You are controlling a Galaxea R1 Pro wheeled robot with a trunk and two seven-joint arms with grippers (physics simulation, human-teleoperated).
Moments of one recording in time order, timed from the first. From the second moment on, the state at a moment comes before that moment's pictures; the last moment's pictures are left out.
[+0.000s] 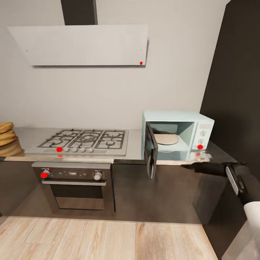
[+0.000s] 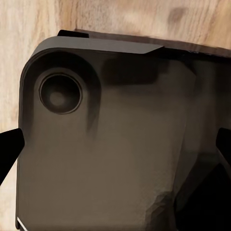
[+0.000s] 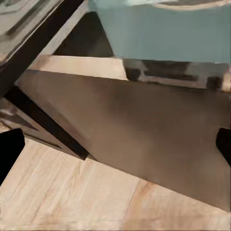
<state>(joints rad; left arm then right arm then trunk) 0.00 -0.06 0.03 -0.09 0.11 -0.06 0.00 -0.80 -0.38 -0.16 -0.91 0.03 0.73 0.94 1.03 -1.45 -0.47</state>
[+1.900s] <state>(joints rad) 0.00 -0.06 0.03 -0.09 0.12 -0.06 0.00 -0.17 -0.07 -0.14 0.03 0.14 -0.05 0.19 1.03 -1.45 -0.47</state>
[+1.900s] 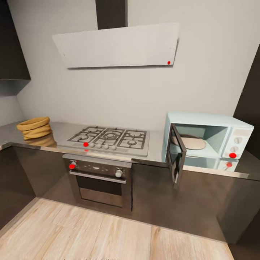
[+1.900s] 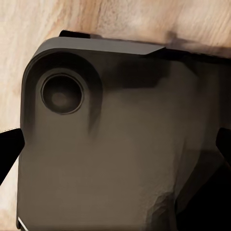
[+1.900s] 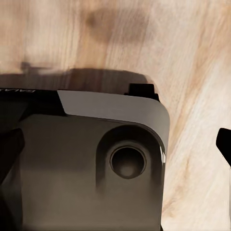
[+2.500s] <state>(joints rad) 0.00 -0.06 0.03 -0.09 0.11 -0.06 0.00 -0.17 -0.07 -0.14 0.03 0.14 -0.05 0.16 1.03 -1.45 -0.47</state>
